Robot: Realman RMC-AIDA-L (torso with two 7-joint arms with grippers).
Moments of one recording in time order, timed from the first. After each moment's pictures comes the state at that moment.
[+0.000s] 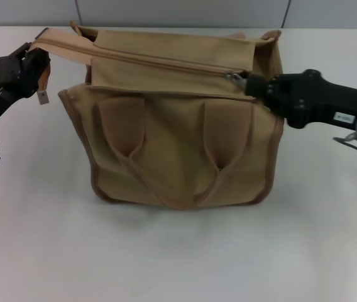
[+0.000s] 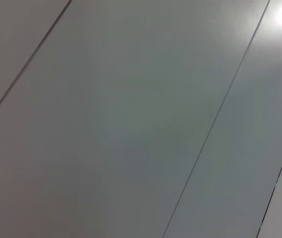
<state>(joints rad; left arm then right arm) -0.38 -2.07 0.66 0.31 1.29 1.64 -1.19 0.43 2.08 -1.05 -0.73 -1.50 -1.46 1.45</state>
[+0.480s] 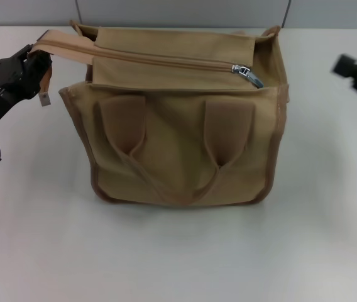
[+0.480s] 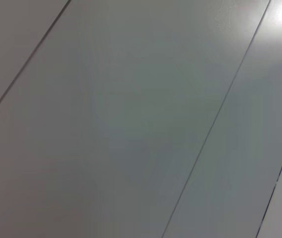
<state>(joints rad) -0.38 -2.07 0.66 0.31 1.29 1.64 -1.19 0.33 2.08 -0.69 -0.71 -1.53 -1.66 1.40</state>
